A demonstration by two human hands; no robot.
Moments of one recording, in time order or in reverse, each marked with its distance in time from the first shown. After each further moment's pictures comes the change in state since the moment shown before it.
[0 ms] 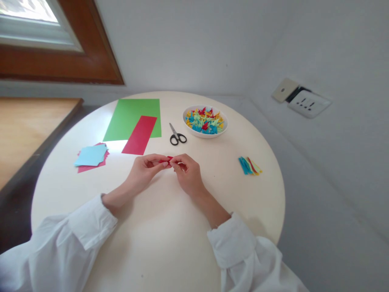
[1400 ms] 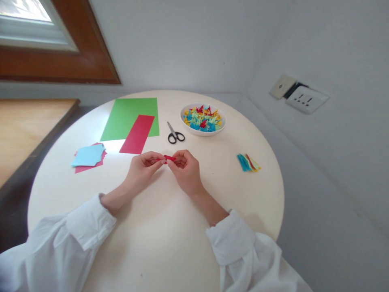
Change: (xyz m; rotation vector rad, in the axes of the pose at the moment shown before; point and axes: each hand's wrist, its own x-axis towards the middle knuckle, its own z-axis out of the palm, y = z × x) left_hand 0.001 -0.007 0.000 0.177 0.087 0.123; right_hand -0.002 -0.005 0.008 0.141 0.115 0.170
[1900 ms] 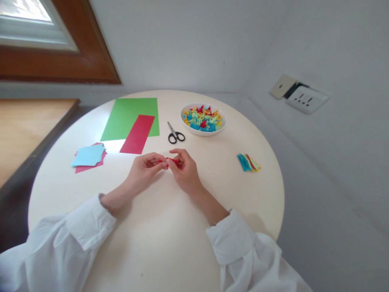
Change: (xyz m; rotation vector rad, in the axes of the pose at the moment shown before) left_hand -0.001 0.001 0.001 -0.080 -0.105 -0.052; right_hand 0.002 0.000 -0.004 -0.013 -0.147 -0.049
